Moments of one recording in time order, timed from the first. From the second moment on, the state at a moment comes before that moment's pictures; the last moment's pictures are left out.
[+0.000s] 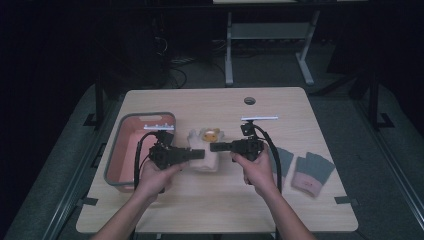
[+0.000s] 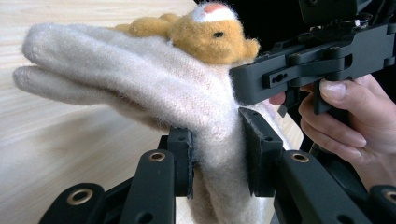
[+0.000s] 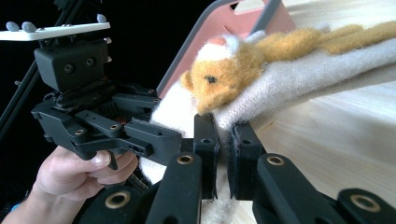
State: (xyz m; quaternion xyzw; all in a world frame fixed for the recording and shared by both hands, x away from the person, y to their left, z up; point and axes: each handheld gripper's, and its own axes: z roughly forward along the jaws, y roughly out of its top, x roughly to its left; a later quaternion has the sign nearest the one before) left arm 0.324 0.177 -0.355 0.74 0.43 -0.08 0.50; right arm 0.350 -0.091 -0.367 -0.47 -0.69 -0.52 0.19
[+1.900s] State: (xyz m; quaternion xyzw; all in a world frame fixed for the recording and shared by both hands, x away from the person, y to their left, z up) left arm 0.344 0.283 -0.311 0.73 0.46 -0.07 0.50; right arm 0.396 0.014 -0.326 -0.40 -0.73 -0.51 0.22
